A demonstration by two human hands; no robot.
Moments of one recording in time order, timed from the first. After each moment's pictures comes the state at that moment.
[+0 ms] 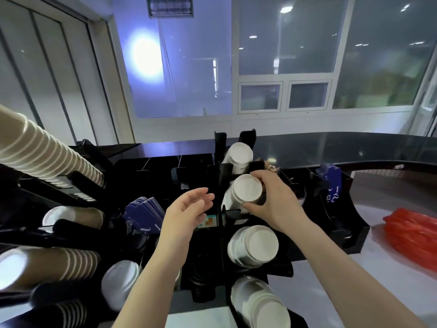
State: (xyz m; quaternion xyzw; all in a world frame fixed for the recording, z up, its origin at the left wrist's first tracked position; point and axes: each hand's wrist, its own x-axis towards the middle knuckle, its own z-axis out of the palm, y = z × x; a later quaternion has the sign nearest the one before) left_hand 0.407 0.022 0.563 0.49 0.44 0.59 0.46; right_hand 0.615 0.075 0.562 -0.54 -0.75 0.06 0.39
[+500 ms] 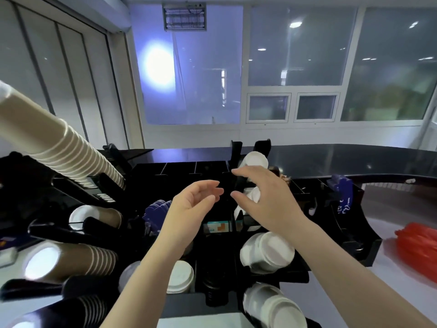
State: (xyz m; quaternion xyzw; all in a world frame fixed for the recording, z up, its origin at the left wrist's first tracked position) left_hand 0.375 0.002 0.597 0.62 0.42 0.55 0.36; right_hand 0.559 0.035 0.611 -0.42 -0.80 0.01 0.42
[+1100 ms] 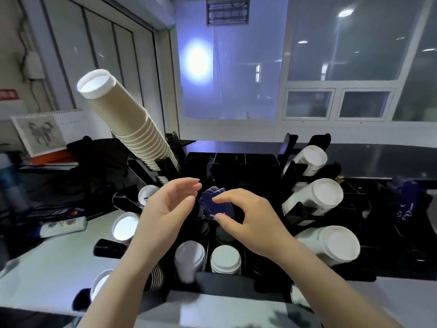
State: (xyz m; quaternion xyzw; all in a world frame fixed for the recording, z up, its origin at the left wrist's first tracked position) left_hand 0.248 -0.068 0.591 0.60 0.45 0.61 0.23; right_hand 0.428 -0.014 0.582 -0.33 -0.85 0.15 0.39
